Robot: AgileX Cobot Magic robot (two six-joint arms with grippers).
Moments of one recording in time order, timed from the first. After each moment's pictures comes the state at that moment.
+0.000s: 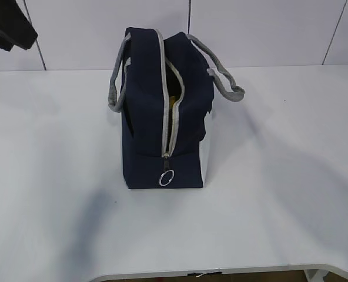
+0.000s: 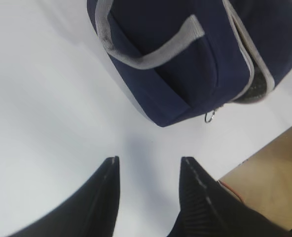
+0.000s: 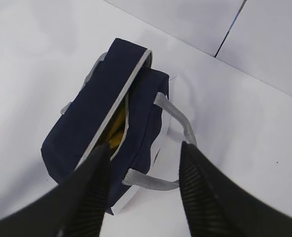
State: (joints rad) left arm -0.25 1.51 -1.57 -0.38 1.24 0.22; right arm 0.48 1.63 -2.10 0.00 1.27 -0.13
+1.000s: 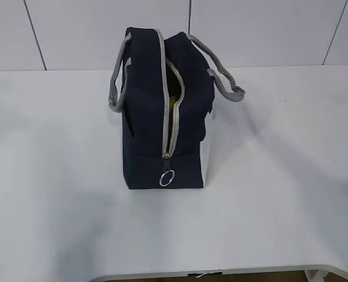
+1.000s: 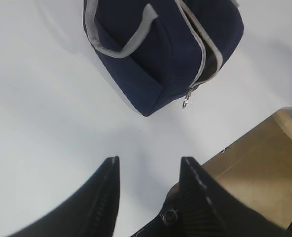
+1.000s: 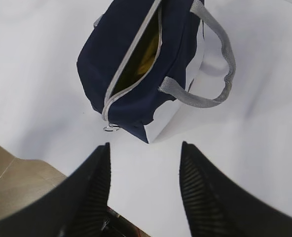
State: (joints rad) left arm -0.25 1.12 -1.38 -0.38 1.25 0.22; right arm 0.48 1.37 -1.70 0.10 1.27 -0.11
